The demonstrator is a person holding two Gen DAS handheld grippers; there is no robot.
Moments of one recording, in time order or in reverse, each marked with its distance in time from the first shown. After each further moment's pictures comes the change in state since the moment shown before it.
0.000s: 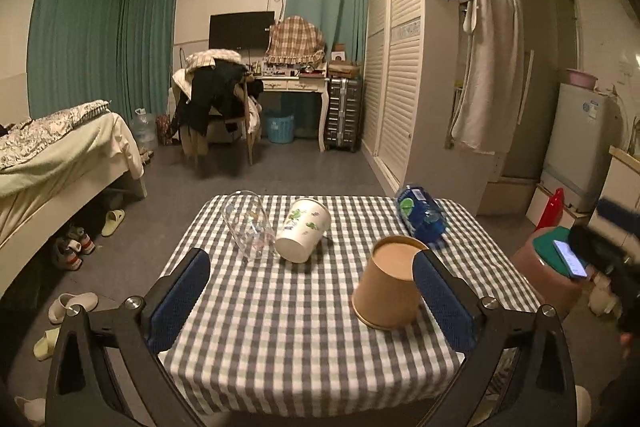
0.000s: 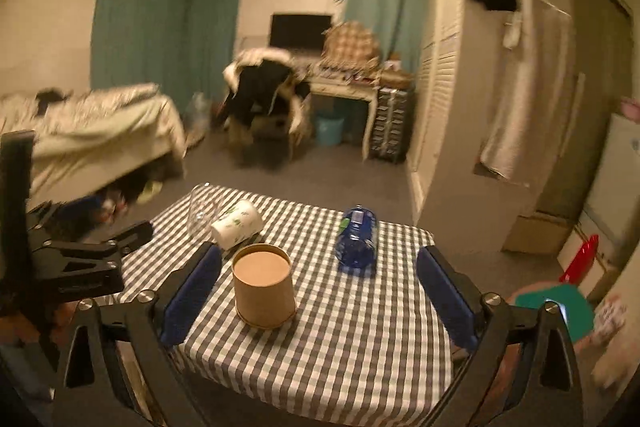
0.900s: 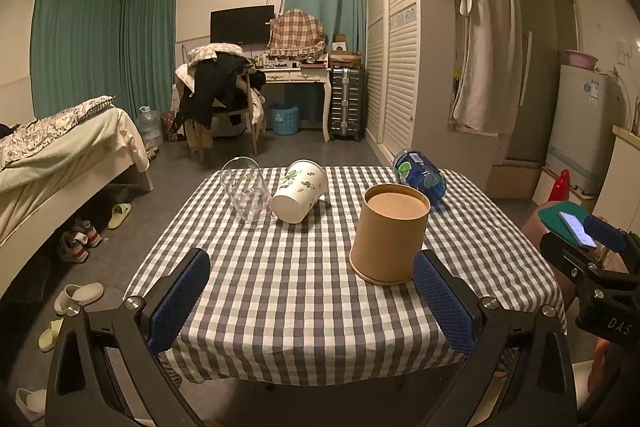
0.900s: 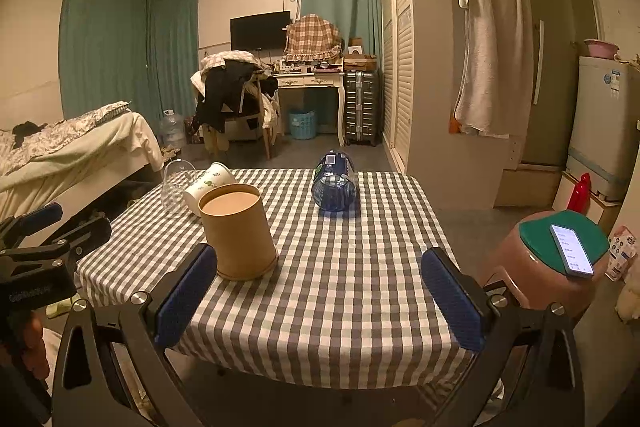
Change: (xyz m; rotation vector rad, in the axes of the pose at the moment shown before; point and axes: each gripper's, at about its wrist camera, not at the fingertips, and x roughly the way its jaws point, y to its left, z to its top) left arm -0.001 -0.012 -0.046 0.022 0.028 0.030; right arm 0.015 -0.014 -0.080 0.119 0.023 -0.053
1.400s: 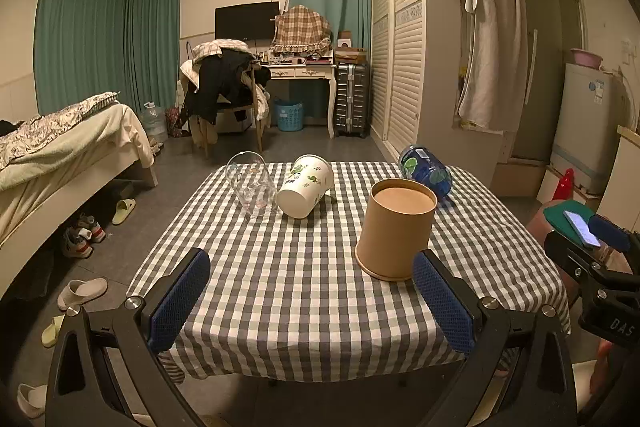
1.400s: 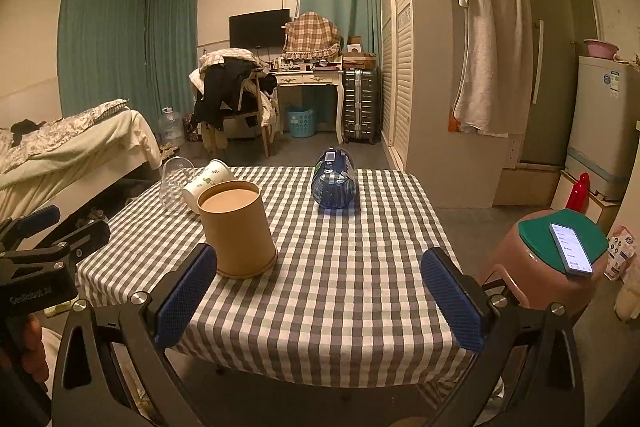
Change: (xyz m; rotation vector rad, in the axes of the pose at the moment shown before) left arm 0.003 0.001 -0.003 -0.005 0.012 0.018; right arm 0.004 0.001 -0.001 -0.003 0.005 -0.006
